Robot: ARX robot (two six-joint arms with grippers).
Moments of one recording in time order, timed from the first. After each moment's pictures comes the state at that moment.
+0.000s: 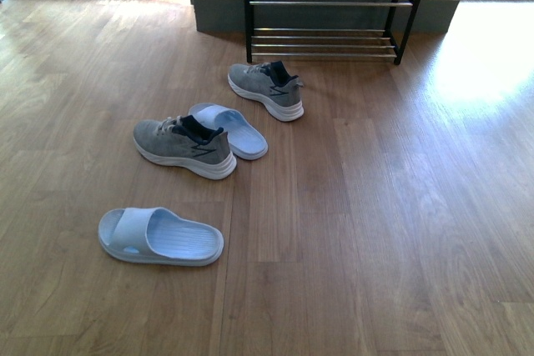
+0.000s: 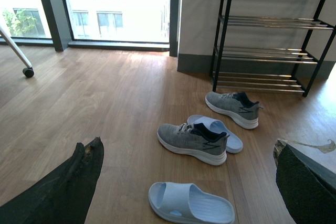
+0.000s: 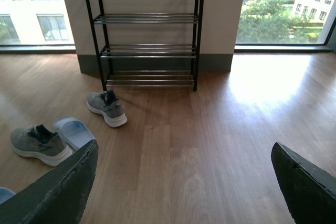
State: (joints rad) left arm 0.00 0.02 0.01 0.00 0.00 0.00; right arm 0.00 0.00 0.02 0.00 0.00 -0.01
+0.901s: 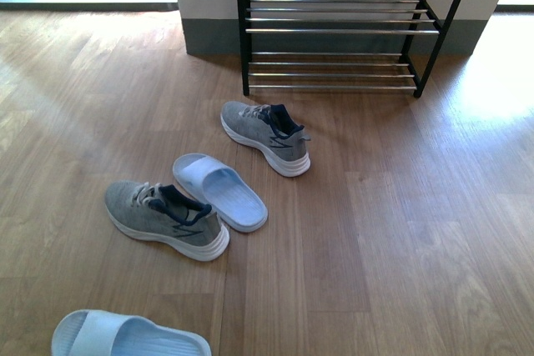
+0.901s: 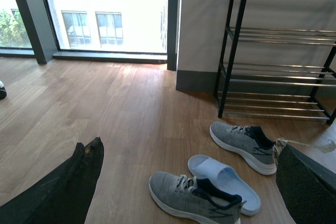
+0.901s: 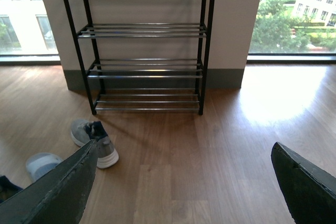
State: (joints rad) left arm 0.00 0.02 0.01 0.00 0.00 0.00; right arm 0.00 0.00 0.02 0.00 0.00 -0.01
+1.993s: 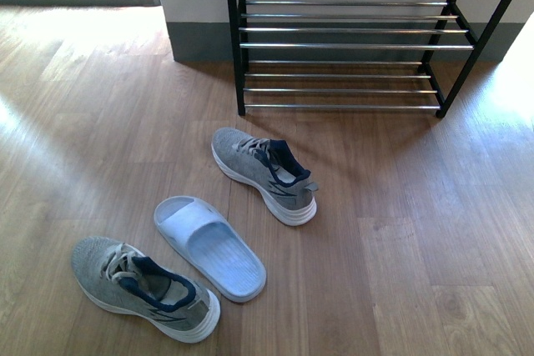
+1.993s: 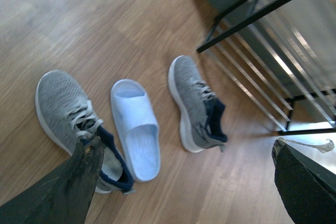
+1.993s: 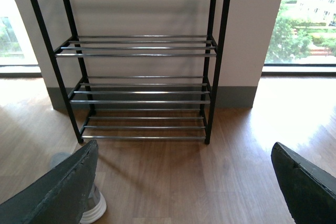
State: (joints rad) left arm -0.29 1.25 0.26 0.38 -0.21 -0.91; right arm 0.00 0.00 0.02 0.00 0.00 -0.01
